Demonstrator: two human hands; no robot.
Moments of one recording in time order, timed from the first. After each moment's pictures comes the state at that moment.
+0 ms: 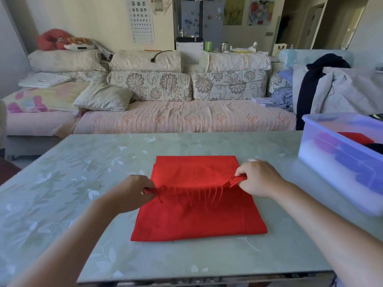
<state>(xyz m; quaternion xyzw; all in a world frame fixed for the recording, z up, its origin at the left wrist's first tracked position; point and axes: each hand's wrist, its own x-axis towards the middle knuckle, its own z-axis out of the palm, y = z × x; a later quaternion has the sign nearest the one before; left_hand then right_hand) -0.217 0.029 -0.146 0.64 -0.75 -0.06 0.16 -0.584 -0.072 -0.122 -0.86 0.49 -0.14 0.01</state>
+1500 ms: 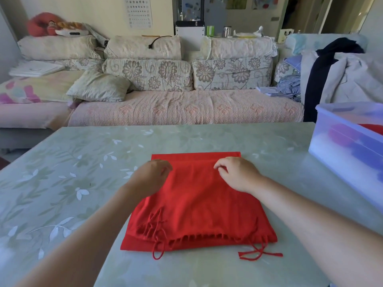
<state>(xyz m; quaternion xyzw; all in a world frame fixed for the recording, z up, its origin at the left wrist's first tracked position) -0.253 -0.056 -0.175 0.67 -0.71 -0.05 0.23 -0.529 -0.132 -0.172 -0.86 0.48 -0.16 0.07</state>
